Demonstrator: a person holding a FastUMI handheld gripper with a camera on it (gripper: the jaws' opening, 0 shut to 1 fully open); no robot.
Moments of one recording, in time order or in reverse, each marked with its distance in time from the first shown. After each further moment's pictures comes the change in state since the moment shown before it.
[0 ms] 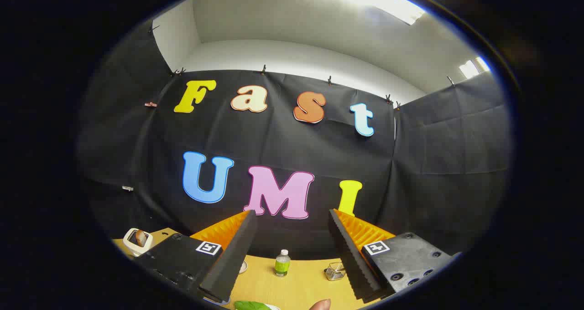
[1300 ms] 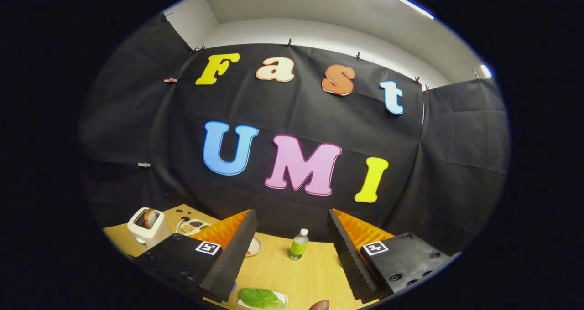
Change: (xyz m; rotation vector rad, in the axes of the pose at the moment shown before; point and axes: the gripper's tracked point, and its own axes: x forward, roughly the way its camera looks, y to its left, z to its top) arm 0.009 0.053 -0.082 -0.049 0.212 0.178
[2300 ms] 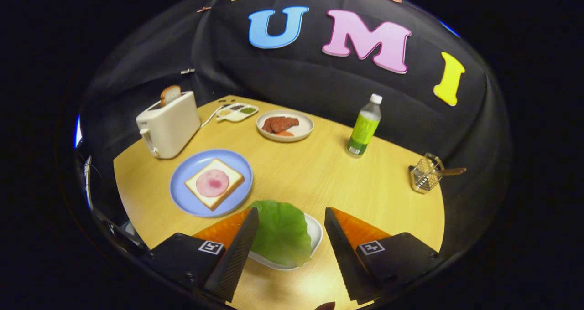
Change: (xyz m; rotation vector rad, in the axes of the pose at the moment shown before) arm -0.007 0.055 -0.345 -0.036 0.677 0.428
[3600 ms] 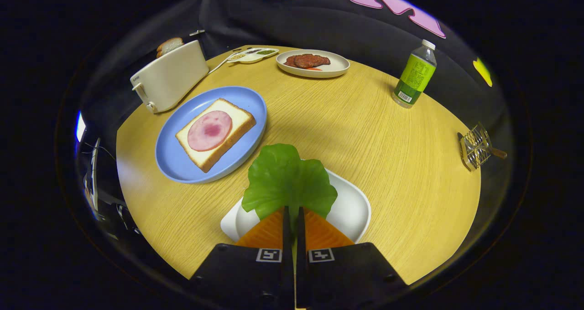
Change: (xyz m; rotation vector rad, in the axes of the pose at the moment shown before) arm 0.064 0.015 -0.060 -0.010 0.261 0.108
